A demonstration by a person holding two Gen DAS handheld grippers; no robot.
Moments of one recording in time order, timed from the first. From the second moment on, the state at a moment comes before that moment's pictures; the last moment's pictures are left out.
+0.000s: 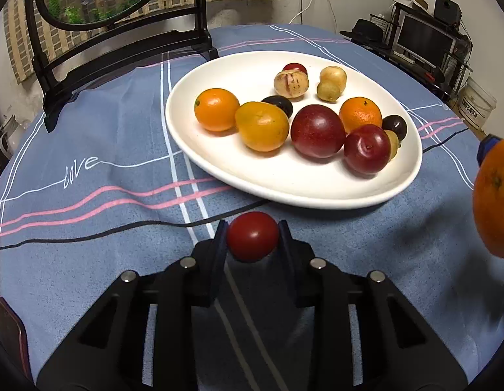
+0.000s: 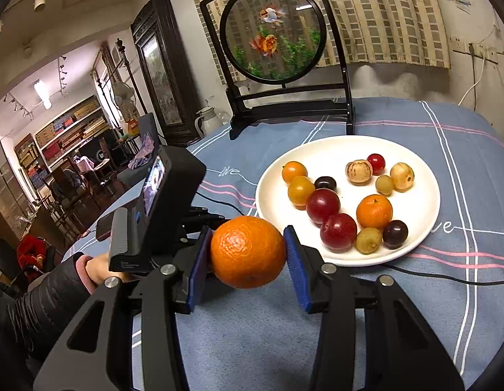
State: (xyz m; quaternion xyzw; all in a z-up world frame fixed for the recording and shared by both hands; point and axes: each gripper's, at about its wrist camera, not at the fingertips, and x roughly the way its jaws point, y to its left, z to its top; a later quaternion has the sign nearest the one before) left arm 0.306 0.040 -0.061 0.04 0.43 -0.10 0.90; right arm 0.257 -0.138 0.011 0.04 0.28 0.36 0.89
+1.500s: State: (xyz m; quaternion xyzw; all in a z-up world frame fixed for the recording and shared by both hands) left arm 0.338 0.022 0.032 -0.01 0.37 -0.07 0.93; right arm 0.309 -0.187 0.042 0.13 0.23 0.29 0.92
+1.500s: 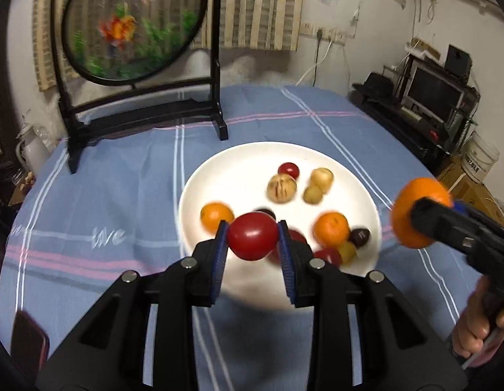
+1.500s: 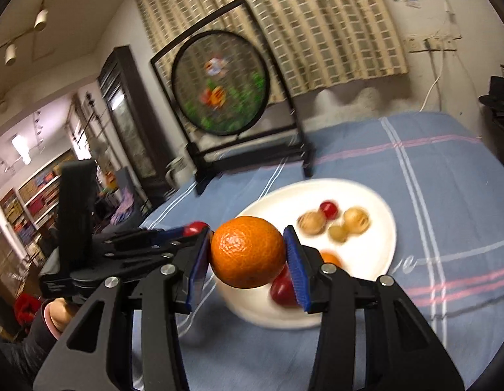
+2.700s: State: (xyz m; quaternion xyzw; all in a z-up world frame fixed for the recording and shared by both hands) left arm 0.341 0.060 0.018 -0.07 0.37 0.05 0.92; right arm 0.419 -0.135 0.000 0.02 0.33 0.19 0.92
